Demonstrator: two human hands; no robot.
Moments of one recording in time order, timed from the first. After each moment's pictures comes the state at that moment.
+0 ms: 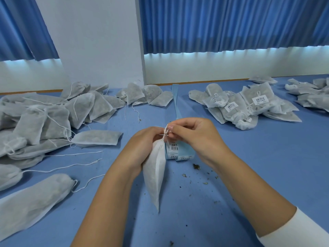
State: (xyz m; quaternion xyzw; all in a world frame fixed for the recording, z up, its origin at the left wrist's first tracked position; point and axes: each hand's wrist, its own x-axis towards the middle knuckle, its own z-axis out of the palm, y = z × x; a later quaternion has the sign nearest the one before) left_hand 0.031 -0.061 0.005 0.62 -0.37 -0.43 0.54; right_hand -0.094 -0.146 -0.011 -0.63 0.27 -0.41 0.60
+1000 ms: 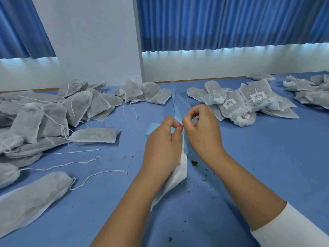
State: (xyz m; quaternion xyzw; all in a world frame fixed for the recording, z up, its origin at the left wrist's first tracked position) left_hand -0.006 -0.081 -0.024 0.67 -0.52 -0.14 0.51; right_hand -0.094 -0.157 -0.021 -0.72 0.42 -0.49 0.26
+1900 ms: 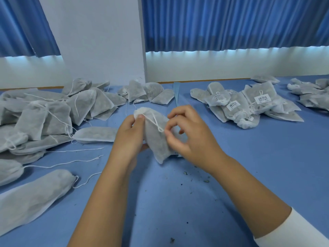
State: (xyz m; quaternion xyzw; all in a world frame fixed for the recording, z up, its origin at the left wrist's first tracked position) left_hand 0.049 -0.067 -0.002 0.65 -0.30 -0.30 0.62; right_hand -0.093 -0.135 -0.016 -0.86 0.19 -0.44 0.16
